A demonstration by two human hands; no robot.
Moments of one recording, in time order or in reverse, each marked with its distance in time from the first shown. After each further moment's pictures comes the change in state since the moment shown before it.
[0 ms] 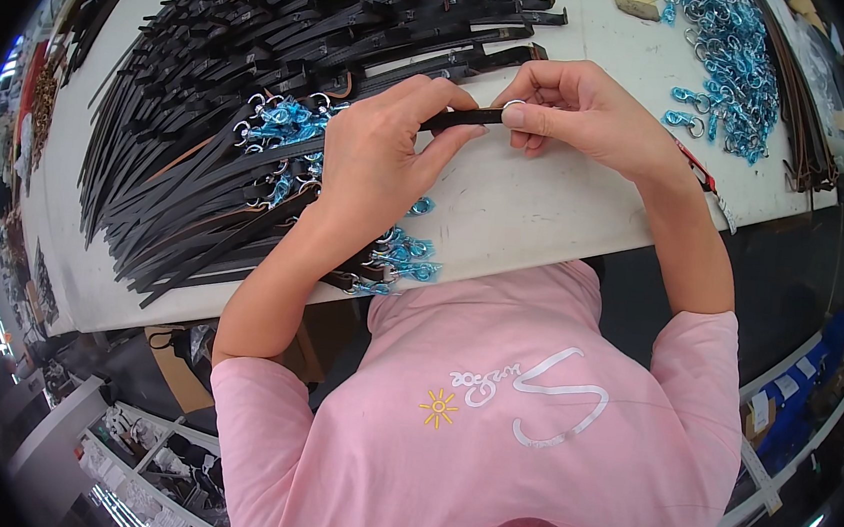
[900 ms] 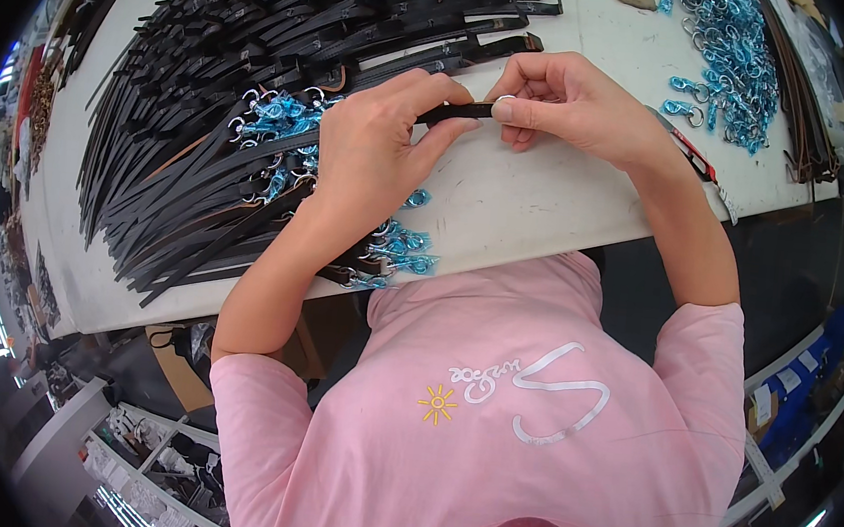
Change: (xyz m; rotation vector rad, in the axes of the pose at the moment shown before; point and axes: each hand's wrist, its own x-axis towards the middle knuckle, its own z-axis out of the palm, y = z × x) left_hand 0.000 0.001 0.002 0.025 -0.010 0.007; right_hand 0.005 0.009 0.002 0.024 -0.030 -0.006
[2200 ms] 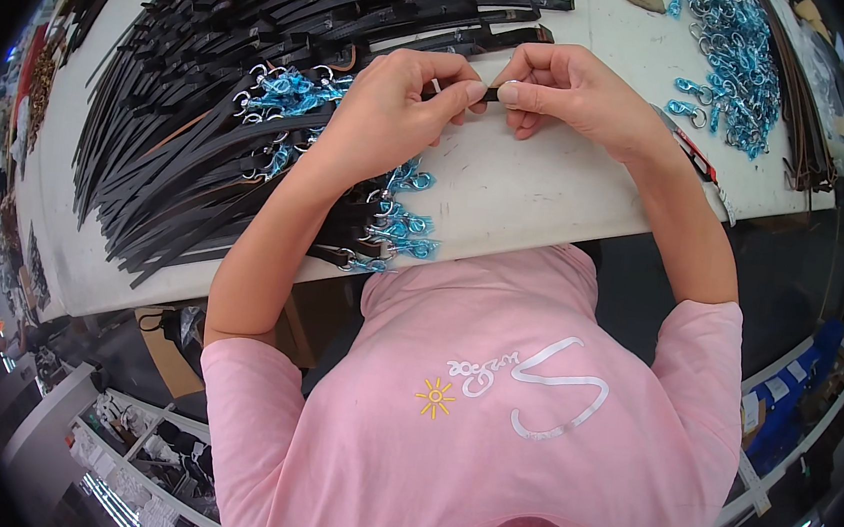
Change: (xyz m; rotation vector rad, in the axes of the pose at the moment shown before) left_hand 0.012 -0.017 0.000 -0.432 -0.335 -0.304; right_hand 0.003 0.001 0.003 0.028 0.004 0.035
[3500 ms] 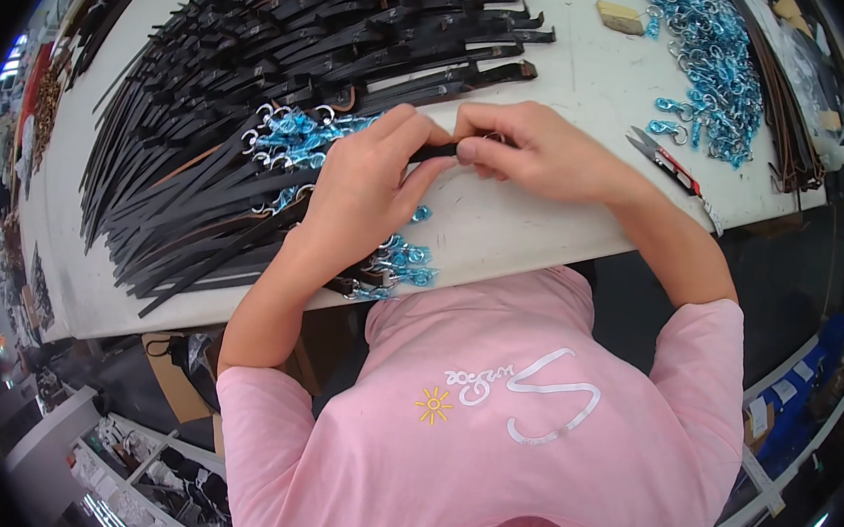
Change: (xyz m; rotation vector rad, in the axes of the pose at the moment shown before) left_hand -0.036 0.013 0.000 0.359 0.218 0.295; right_hand 0.000 -0.008 0.024 -0.349 -0.058 -0.148
